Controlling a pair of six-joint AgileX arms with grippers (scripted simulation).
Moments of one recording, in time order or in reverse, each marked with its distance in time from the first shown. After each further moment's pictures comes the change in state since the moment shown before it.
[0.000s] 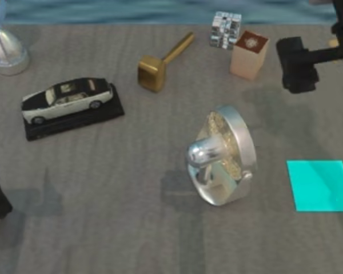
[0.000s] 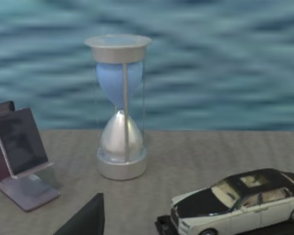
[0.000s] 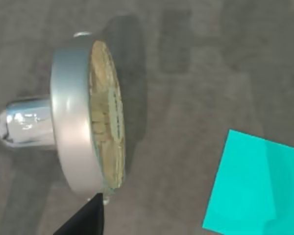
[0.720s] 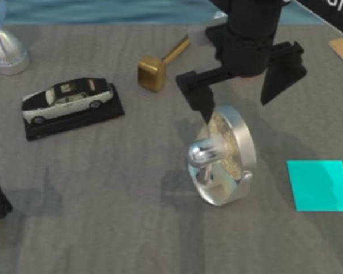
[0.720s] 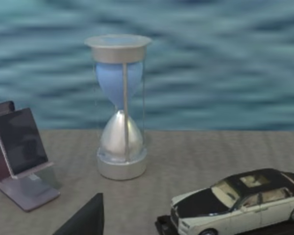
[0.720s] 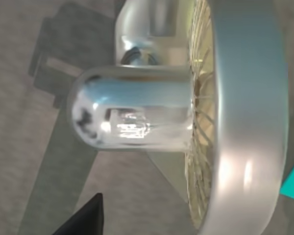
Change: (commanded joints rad) left arm 0.000 0.000 0.000 0.000 0.000 0.000; right arm 0.181 0.680 0.686 -0.467 -0.003 0.062
